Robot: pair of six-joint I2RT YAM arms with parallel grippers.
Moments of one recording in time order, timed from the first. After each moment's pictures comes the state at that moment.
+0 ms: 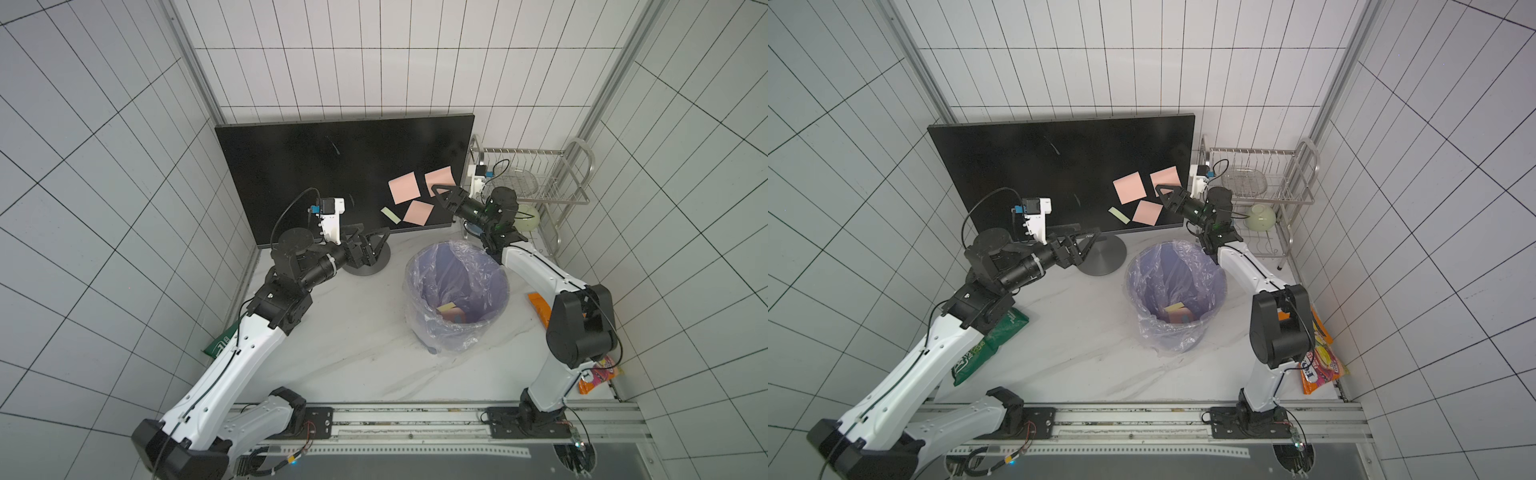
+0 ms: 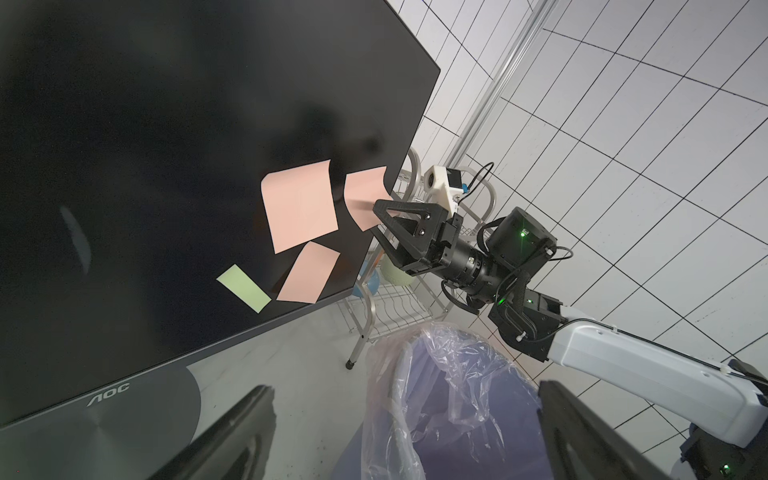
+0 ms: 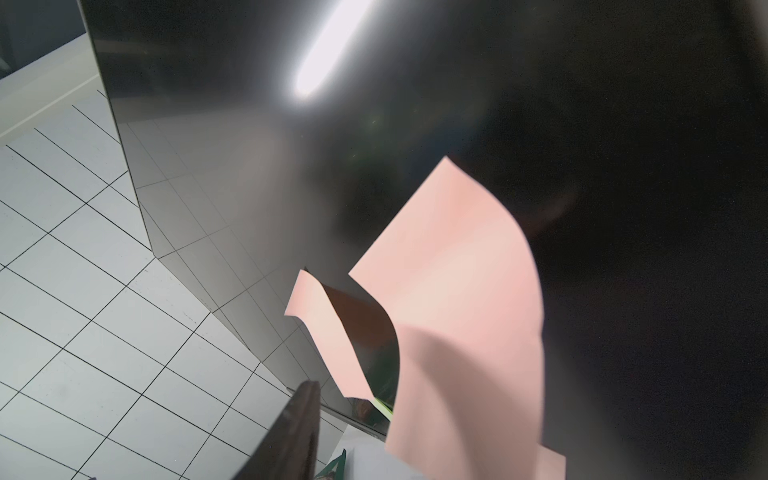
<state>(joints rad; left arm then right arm) -0.45 1.05 1.13 -0.10 0.34 -0.50 0.37 1.77 1.43 0.46 -0.57 0.85</state>
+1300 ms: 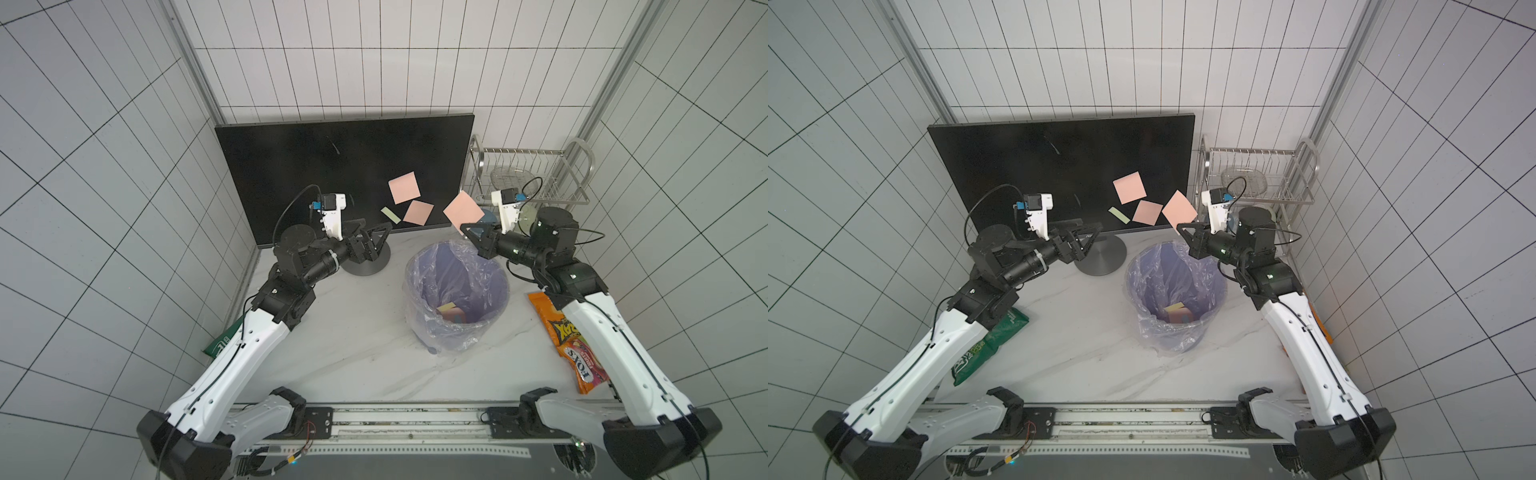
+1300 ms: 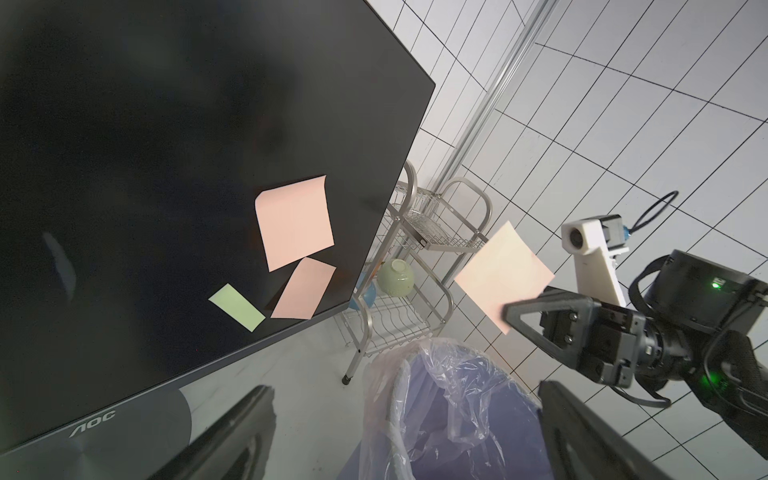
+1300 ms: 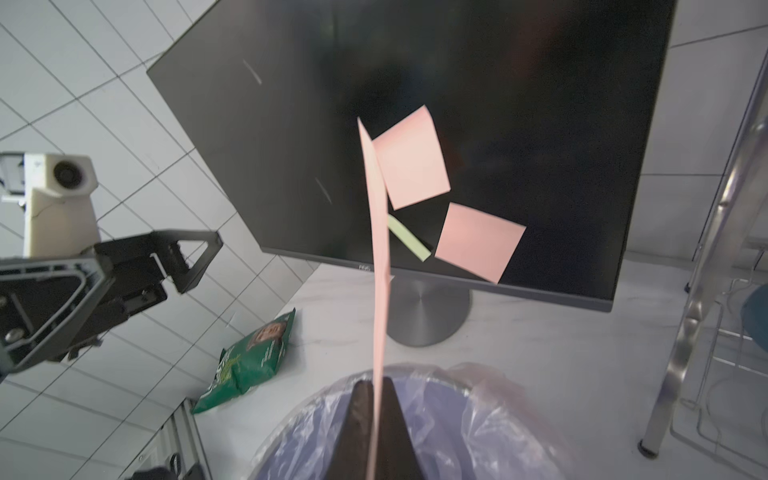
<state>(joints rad) -0.44 1.09 1.14 -0.03 0.35 -0.52 0.42 1.13 1.28 -0.41 -0.54 0.29</state>
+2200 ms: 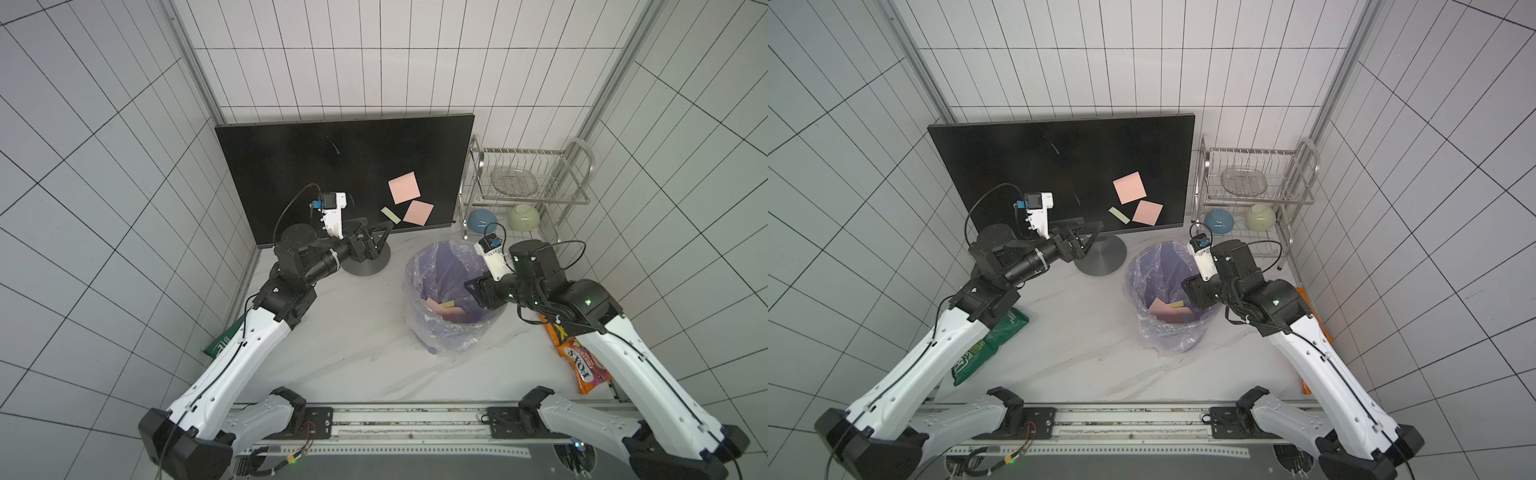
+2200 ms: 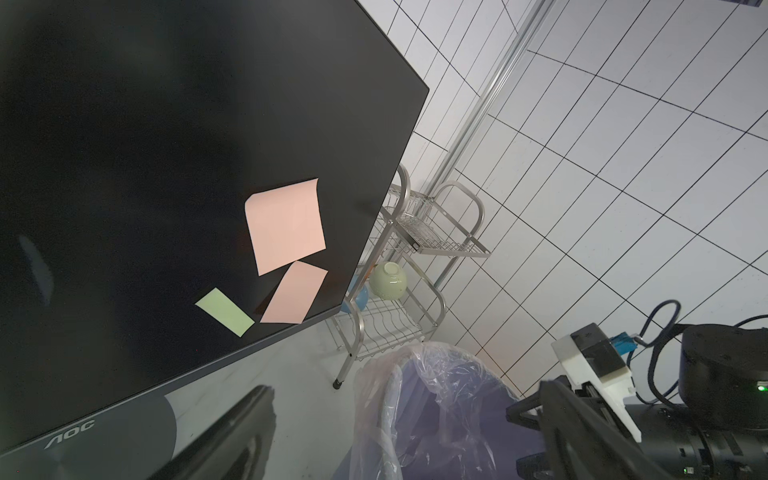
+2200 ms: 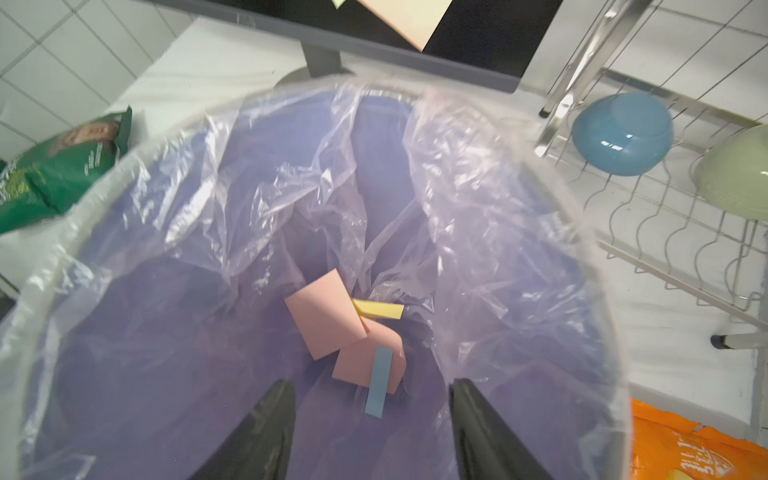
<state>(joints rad) -0.44 1.09 1.14 -0.02 0.36 -0.53 0.66 1.05 1.33 -0.98 0.01 0.04</state>
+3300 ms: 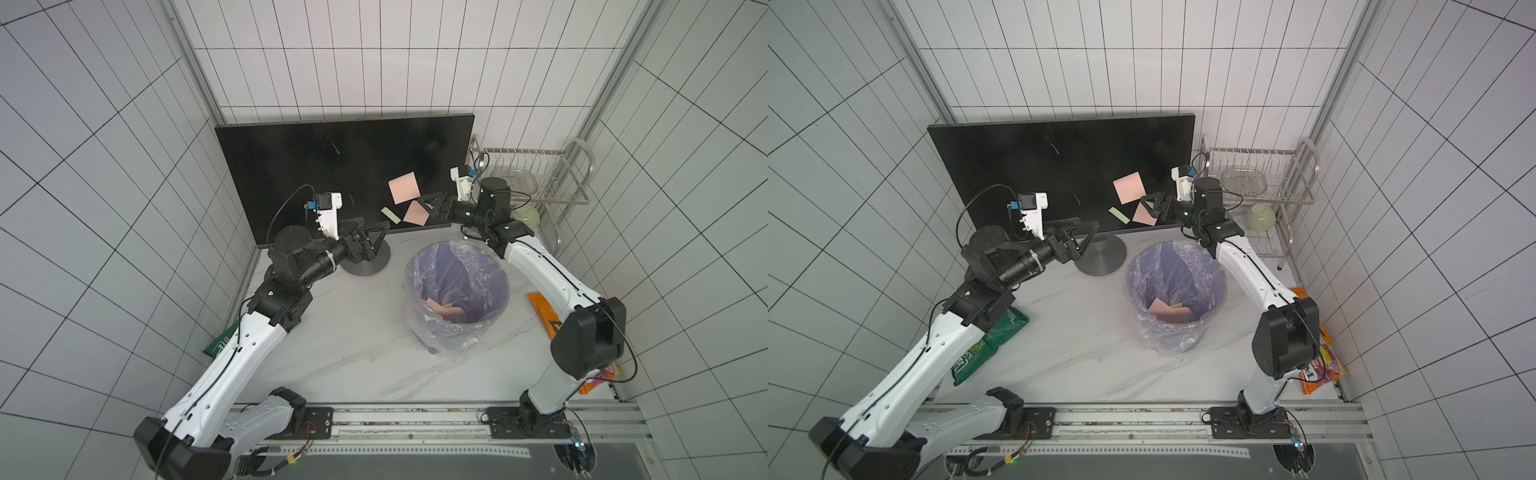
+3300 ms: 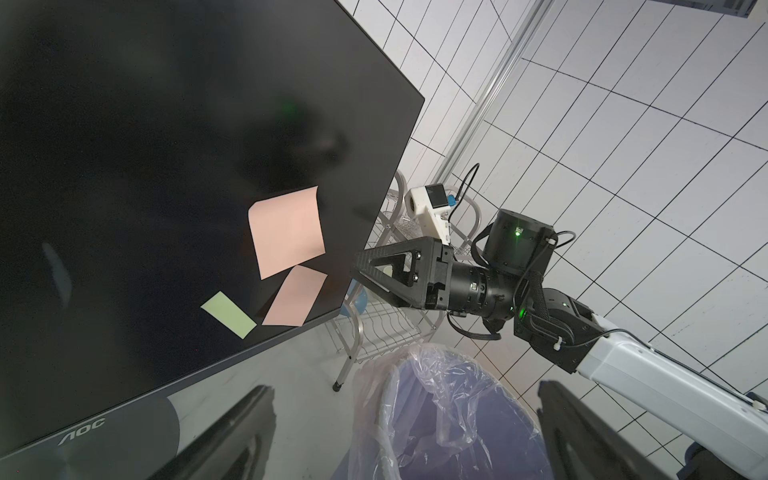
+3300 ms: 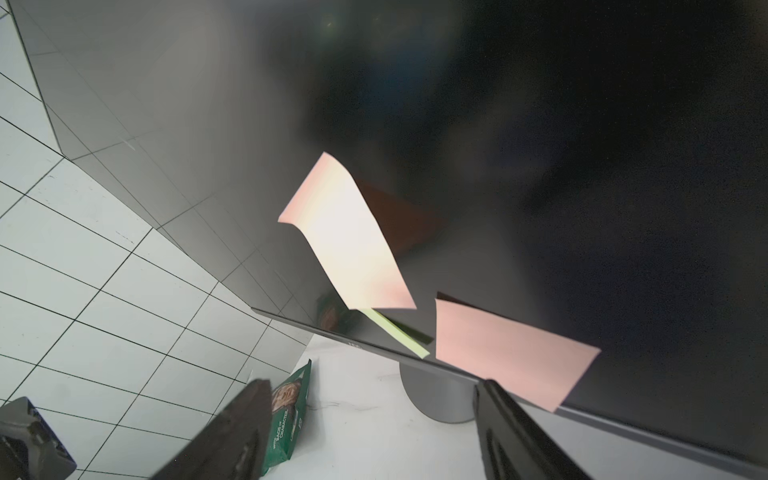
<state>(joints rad) -0.43 1.07 1.14 -0.04 0.37 -0.53 0.44 1.73 1.60 -0.07 -0.55 0.57</state>
